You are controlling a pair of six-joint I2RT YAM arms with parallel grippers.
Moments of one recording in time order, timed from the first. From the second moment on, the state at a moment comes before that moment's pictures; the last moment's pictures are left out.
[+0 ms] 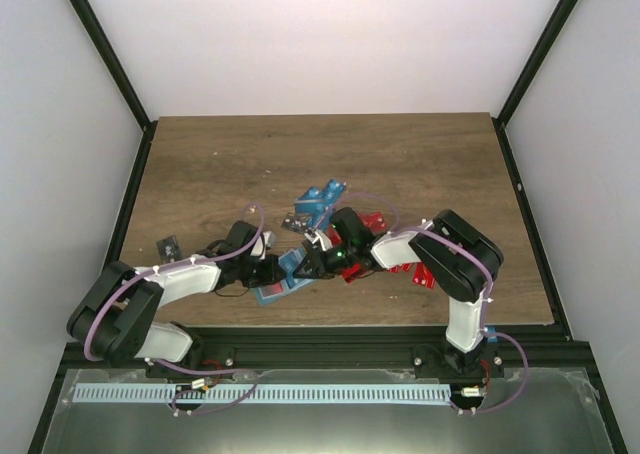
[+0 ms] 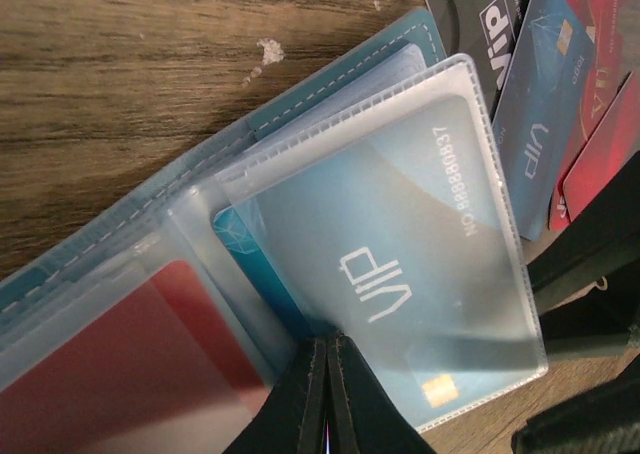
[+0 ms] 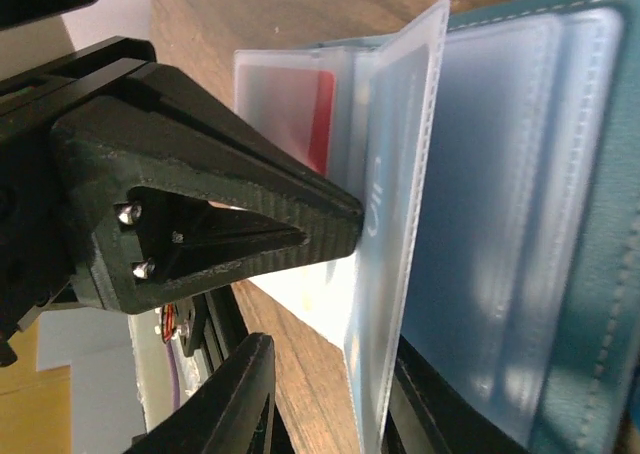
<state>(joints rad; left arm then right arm) -0.54 1.38 0.47 -0.10 0.41 -0.65 0.76 1.87 0.81 0.26 -0.84 0.66</state>
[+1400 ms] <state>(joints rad) -0.60 1.23 0.64 -0.32 0.27 -0.61 0.77 1.49 0.78 -0.11 -0.38 0.69</state>
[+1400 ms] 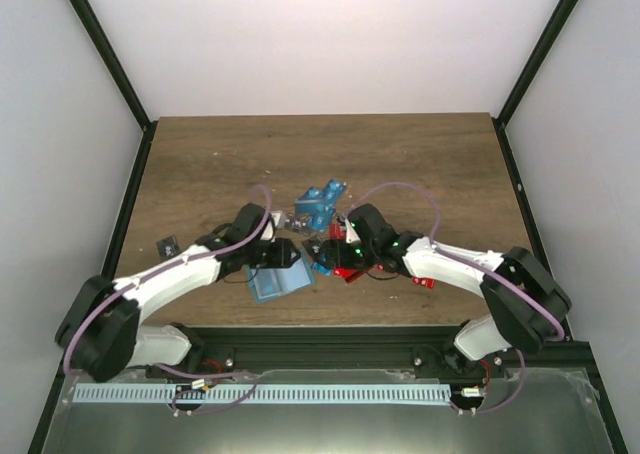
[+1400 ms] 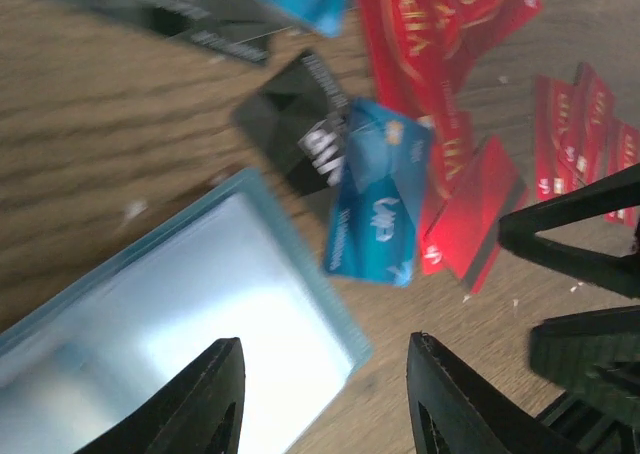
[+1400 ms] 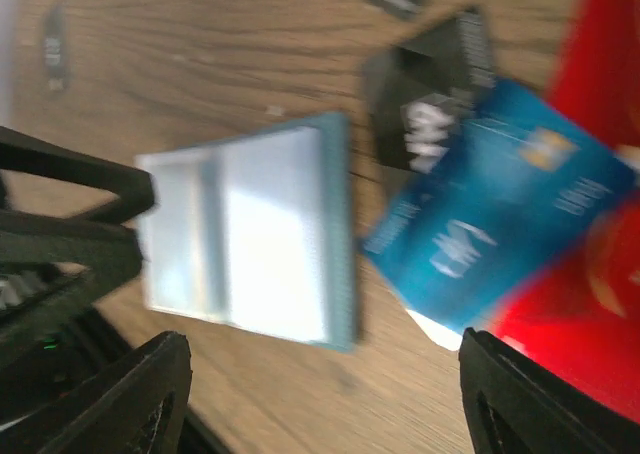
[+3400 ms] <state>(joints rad) -1.09 1.79 0.96 -0.10 0.21 -0.41 0.66 0.74 0.37 -0.70 -0.31 1.10</state>
